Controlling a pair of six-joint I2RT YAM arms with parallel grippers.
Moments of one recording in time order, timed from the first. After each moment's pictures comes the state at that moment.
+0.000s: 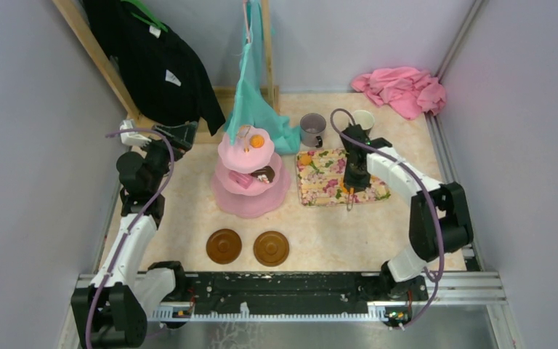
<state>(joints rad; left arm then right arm) 0.04 0.95 0.59 0.49 0.25 -0.84 0.35 1.57 1.11 -0.82 0.19 0.53</state>
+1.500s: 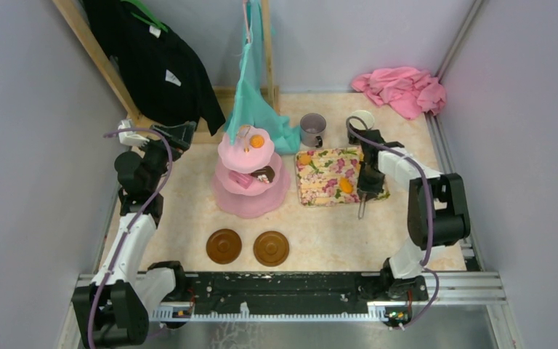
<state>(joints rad) 0.07 0.96 0.59 0.50 0.28 -0.85 0.15 1.63 1.02 -0.77 0.09 0.40</state>
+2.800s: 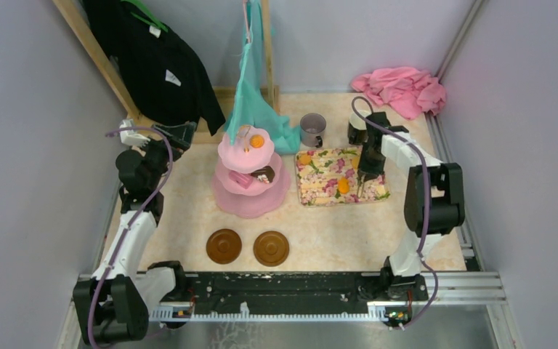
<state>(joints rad) 0.08 0.99 0.59 0.50 0.28 -0.85 0.11 1.72 1.23 -0.78 0.04 0.38</state>
